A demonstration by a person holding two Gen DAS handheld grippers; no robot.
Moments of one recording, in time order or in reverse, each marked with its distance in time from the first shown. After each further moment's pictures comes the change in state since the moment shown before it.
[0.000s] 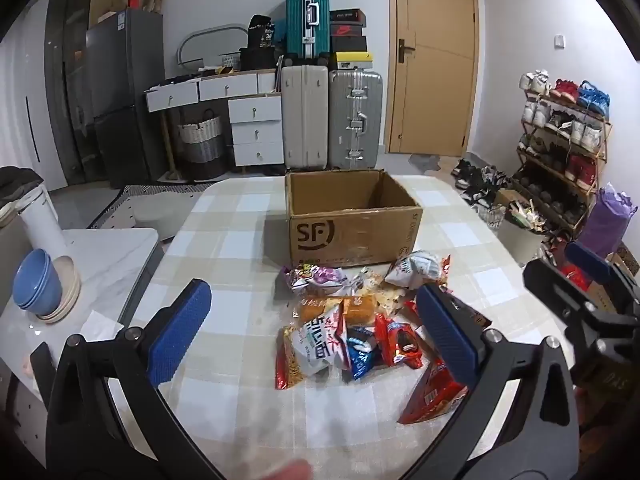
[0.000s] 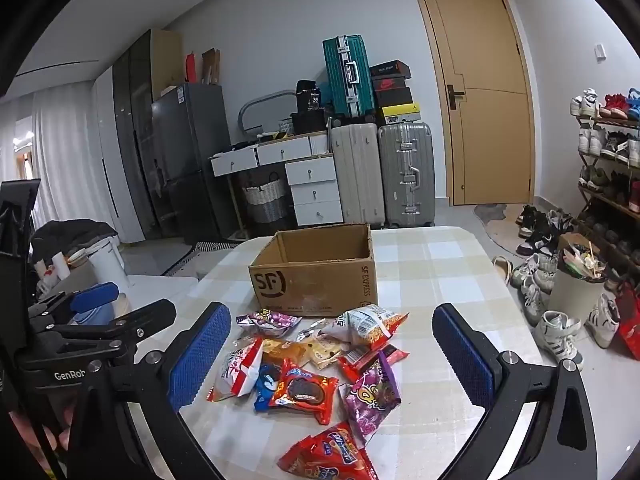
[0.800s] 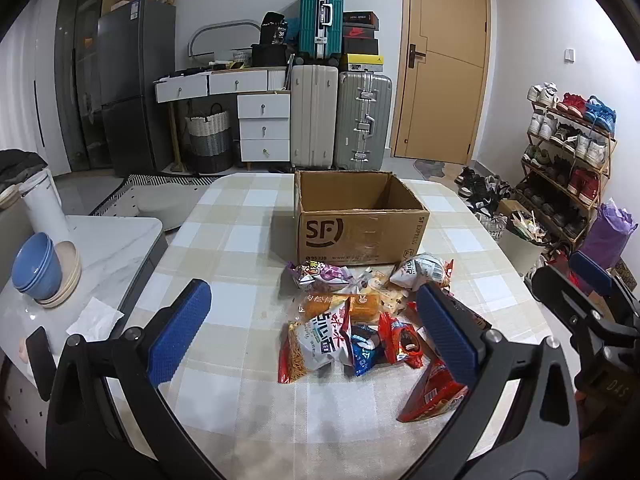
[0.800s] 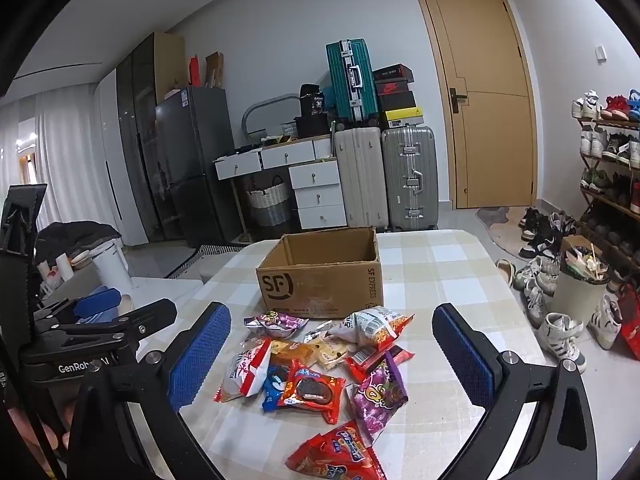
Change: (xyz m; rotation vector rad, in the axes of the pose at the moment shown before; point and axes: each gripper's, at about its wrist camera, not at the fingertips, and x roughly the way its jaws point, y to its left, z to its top) left arm -0.011 0.012 -0.004 -0.065 -0.057 -0.015; right arm -0.005 0.006 0.000 0.005 -0.014 0.007
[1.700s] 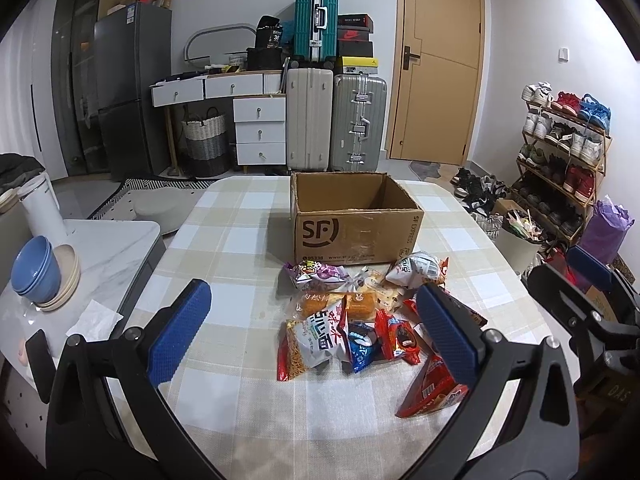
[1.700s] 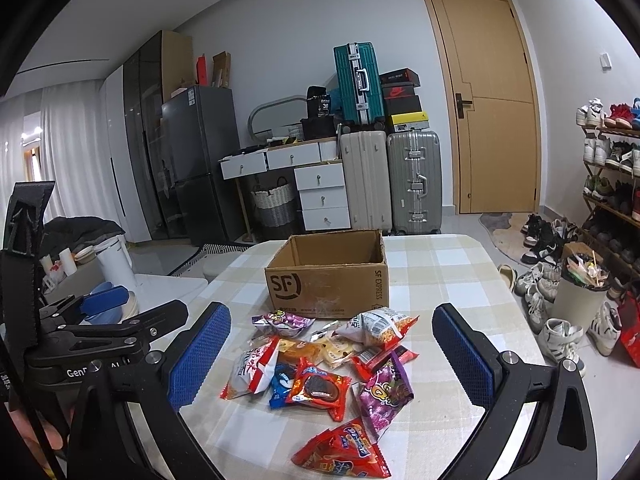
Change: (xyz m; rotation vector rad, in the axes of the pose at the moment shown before) left arm -0.001 -0.002 0.000 0.007 -0.007 -0.008; right arm -0.012 0.013 -0.001 -0.021 -0.013 0.010
